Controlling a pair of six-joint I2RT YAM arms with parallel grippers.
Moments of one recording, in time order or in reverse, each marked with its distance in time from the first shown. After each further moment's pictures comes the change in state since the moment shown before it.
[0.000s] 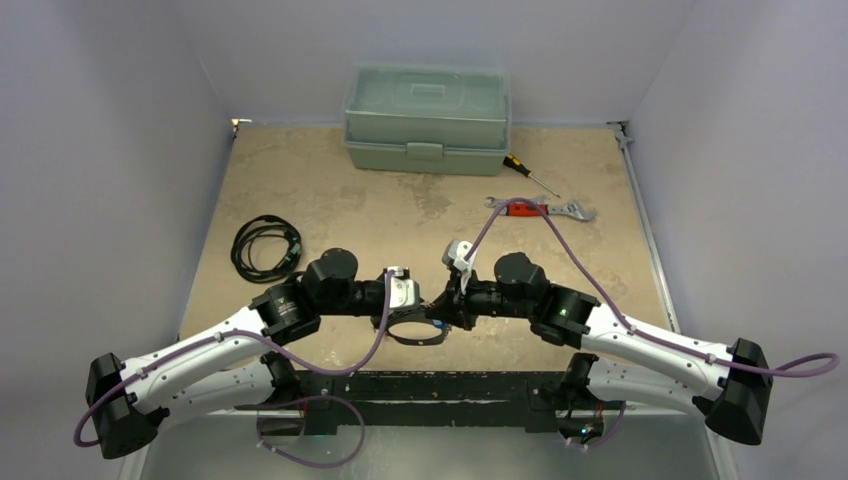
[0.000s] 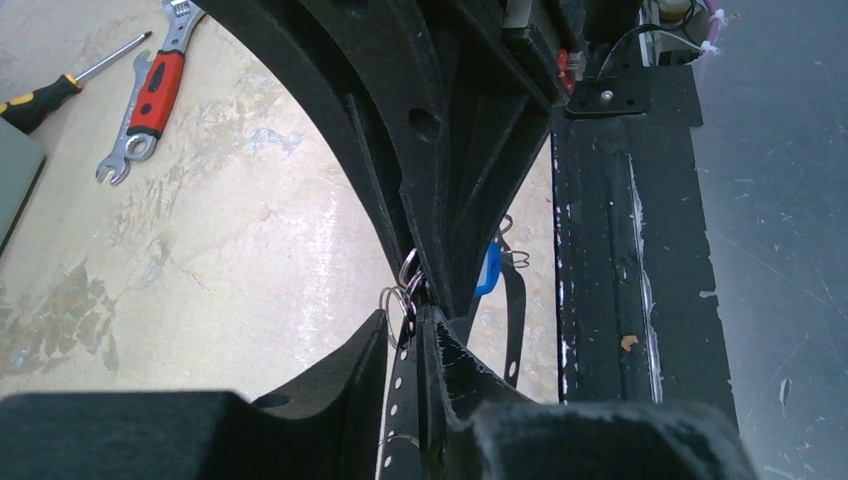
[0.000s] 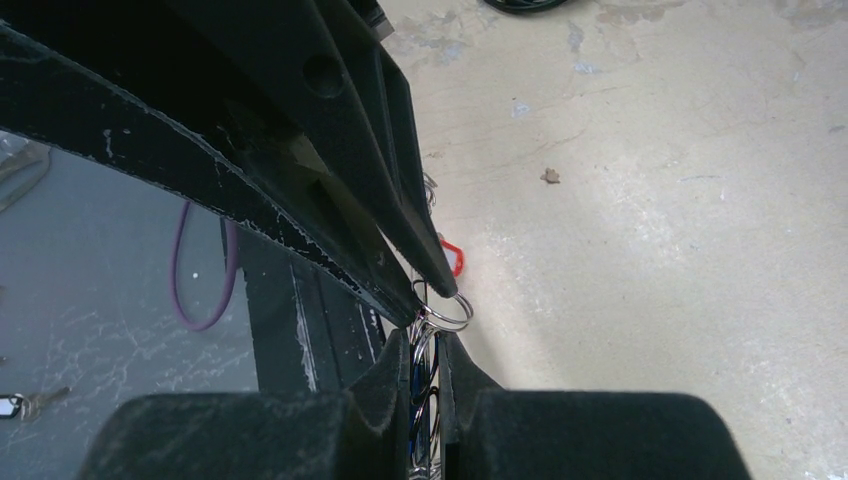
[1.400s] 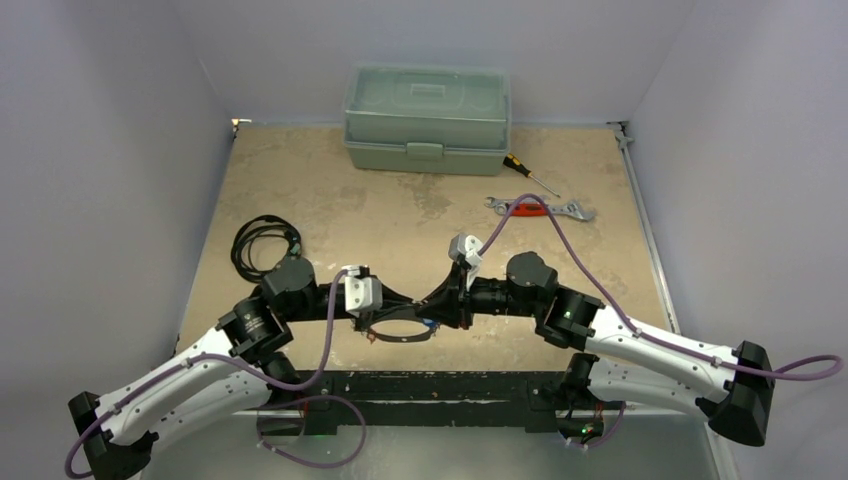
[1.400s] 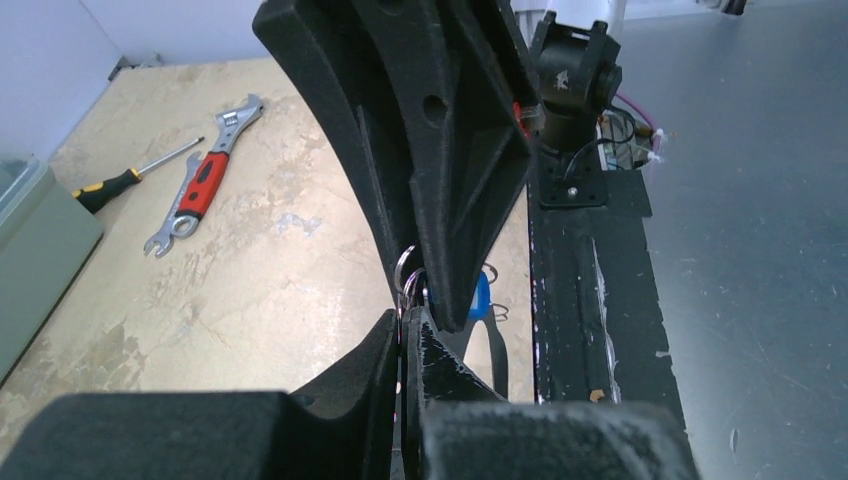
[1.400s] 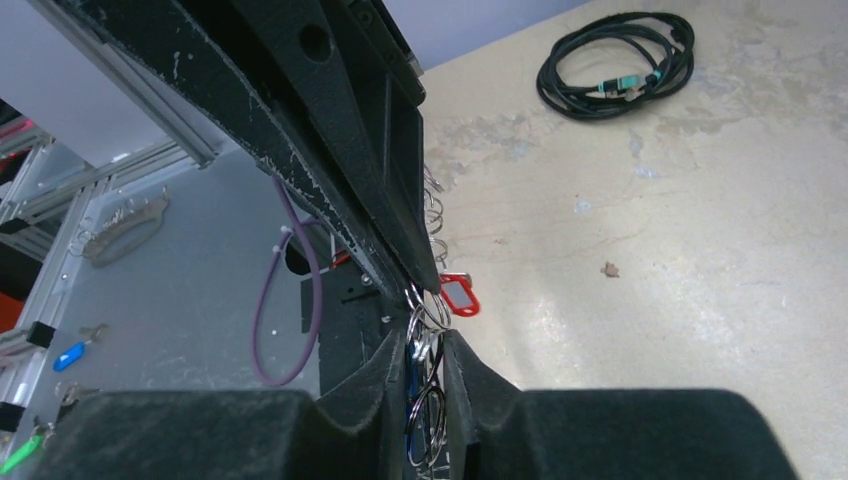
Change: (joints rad) left arm 0.062 -0.216 -0.043 0.067 0.100 -0.114; right arm 0.014 -0.027 0.002 0.158 -0.074 0.081
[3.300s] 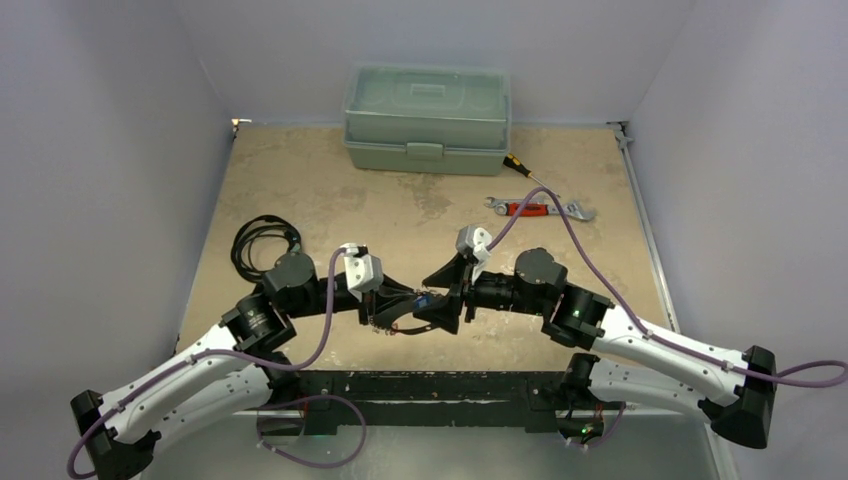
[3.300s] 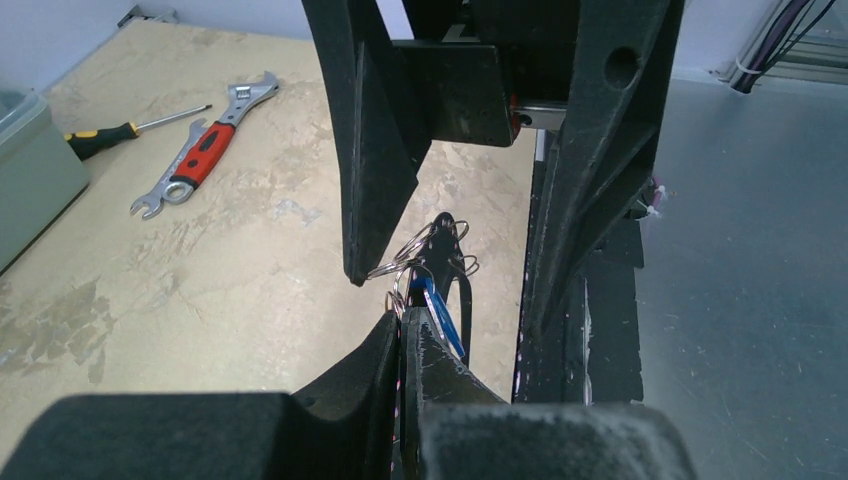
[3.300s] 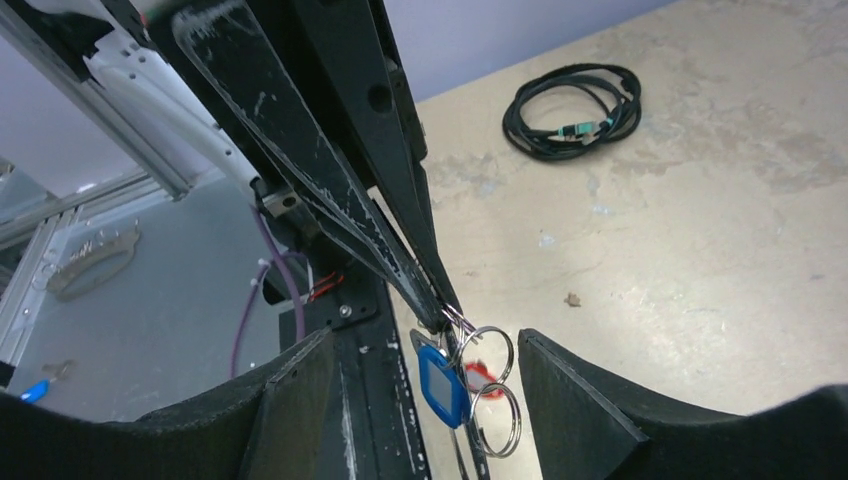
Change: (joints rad) left arm 0.024 0.028 0.005 0.055 -0.061 -0.183; right arm 0.000 -0.037 0.064 -0.033 0.077 -0.028
